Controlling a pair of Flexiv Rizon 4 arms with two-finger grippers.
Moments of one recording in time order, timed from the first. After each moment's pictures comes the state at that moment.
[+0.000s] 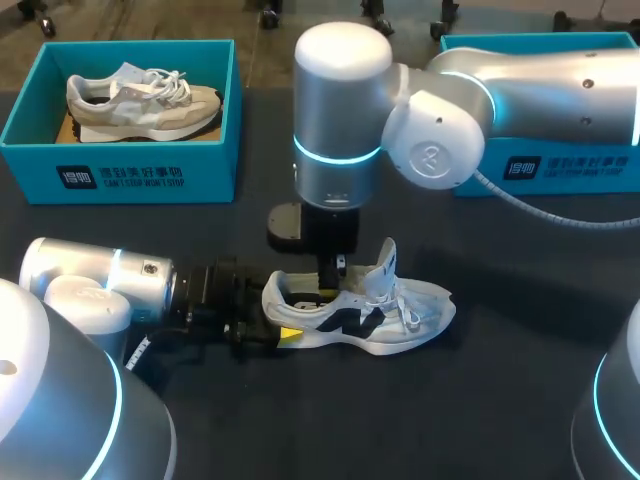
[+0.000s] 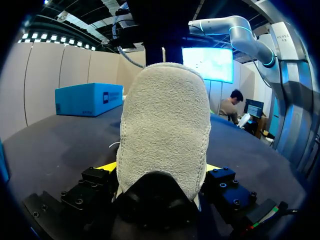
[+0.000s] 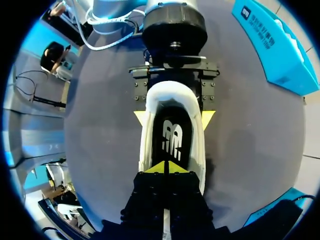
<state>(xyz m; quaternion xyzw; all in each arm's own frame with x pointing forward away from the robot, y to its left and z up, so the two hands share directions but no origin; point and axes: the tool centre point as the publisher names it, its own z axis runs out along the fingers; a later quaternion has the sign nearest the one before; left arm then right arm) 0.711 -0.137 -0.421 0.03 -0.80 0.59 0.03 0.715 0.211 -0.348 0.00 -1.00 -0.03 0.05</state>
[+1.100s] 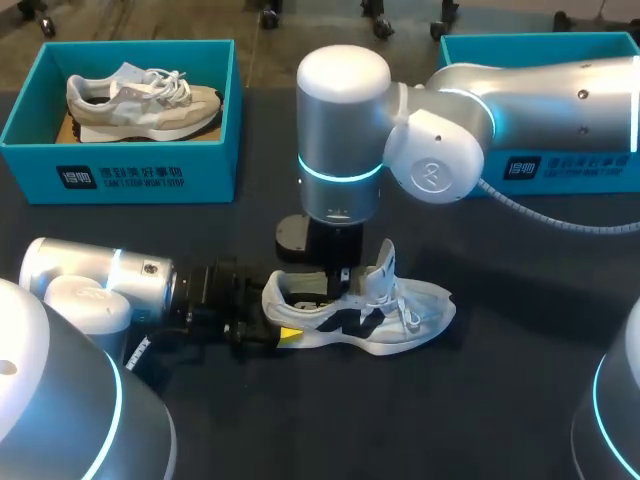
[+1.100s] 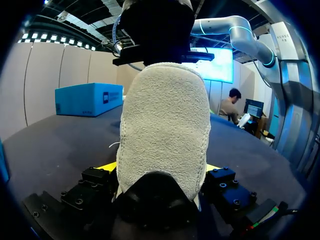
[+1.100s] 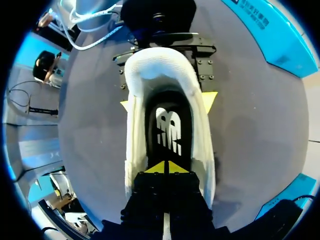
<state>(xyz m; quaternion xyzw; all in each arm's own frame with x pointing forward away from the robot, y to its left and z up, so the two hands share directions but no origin) 0.711 -0.137 -0.421 0.03 -0.80 0.59 0.03 0.713 0.196 -0.374 -0.06 -1.00 -0.01 0.05</state>
